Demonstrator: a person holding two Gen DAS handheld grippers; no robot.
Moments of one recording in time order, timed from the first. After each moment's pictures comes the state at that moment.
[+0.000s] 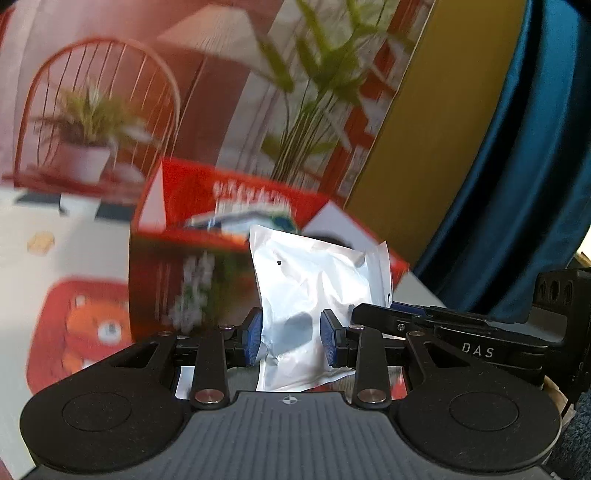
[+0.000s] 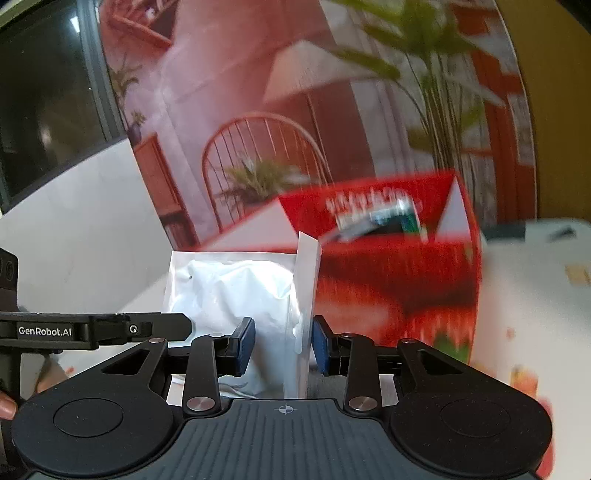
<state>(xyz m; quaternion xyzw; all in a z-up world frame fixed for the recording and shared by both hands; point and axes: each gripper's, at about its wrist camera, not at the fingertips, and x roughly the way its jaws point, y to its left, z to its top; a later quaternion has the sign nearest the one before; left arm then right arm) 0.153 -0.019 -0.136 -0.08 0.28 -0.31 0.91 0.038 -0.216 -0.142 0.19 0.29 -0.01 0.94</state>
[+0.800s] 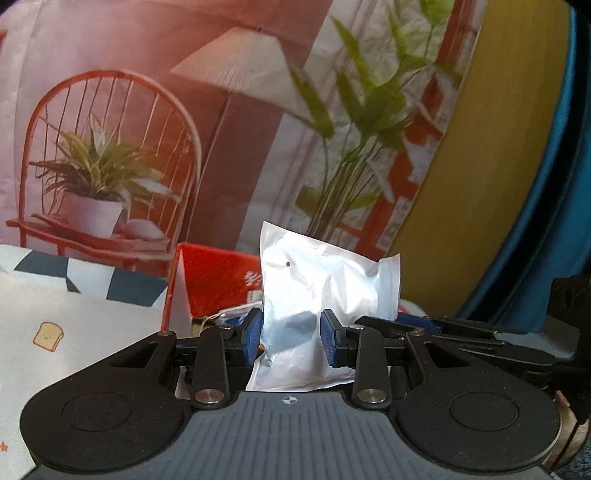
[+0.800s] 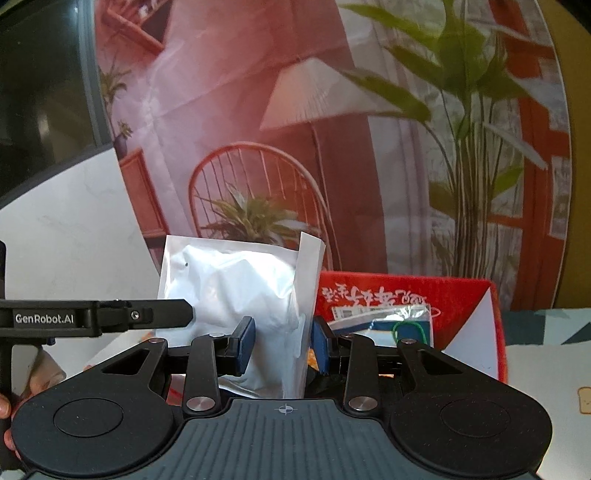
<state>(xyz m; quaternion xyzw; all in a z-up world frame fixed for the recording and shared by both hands) 0.263 -0.039 -0.095 -0.09 0.27 -0.26 0.92 0.176 -0.265 -0.107 0.16 0.30 -0.01 0.94</state>
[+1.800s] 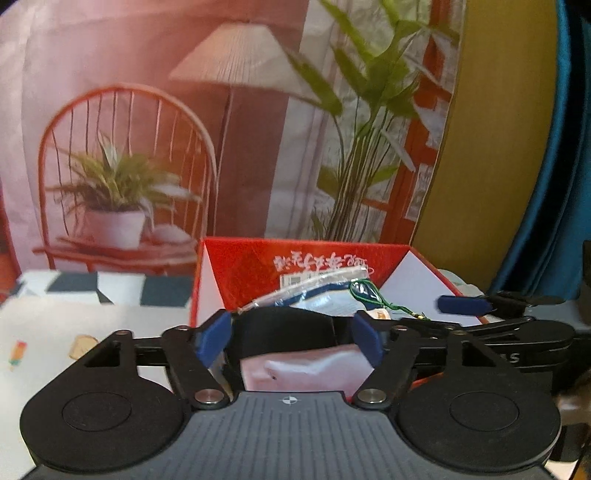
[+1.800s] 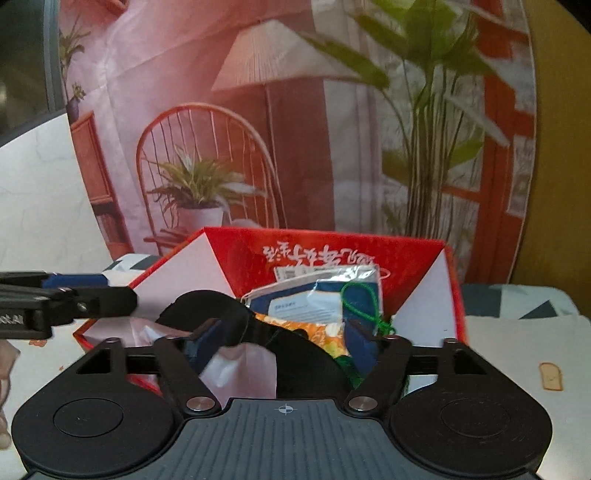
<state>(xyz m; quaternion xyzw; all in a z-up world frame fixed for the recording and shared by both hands) 0.251 -0.043 -0.099 0.01 0.26 -0.23 0.94 0.169 -0.268 -0.130 0.12 0.35 -0.08 0.93</state>
